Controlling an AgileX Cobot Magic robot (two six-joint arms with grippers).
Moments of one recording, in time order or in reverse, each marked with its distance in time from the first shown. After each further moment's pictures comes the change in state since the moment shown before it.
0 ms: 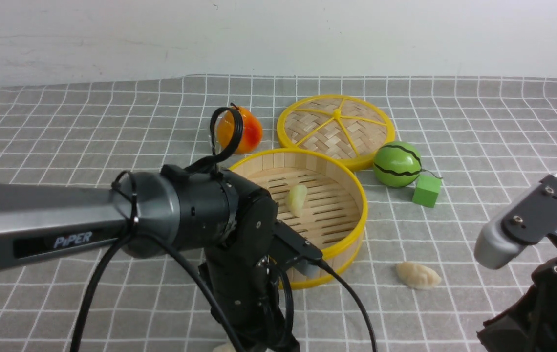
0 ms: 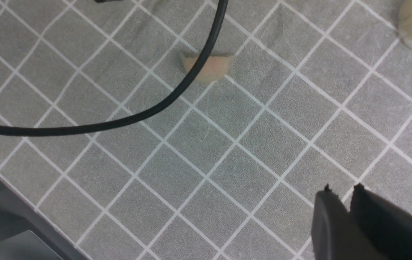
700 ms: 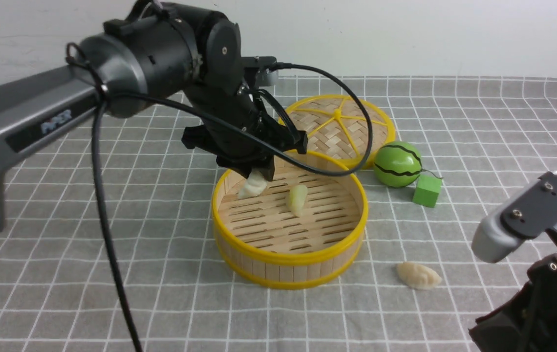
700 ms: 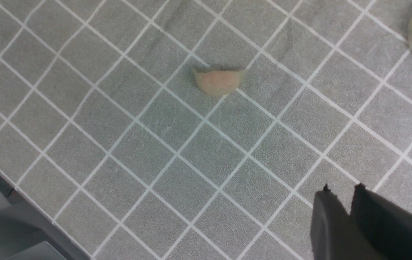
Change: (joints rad) right arm 0.000 0.000 0.000 0.039 -0.021 0.000; left arm 0.211 0.176 -0.641 0.005 0.109 -0.418
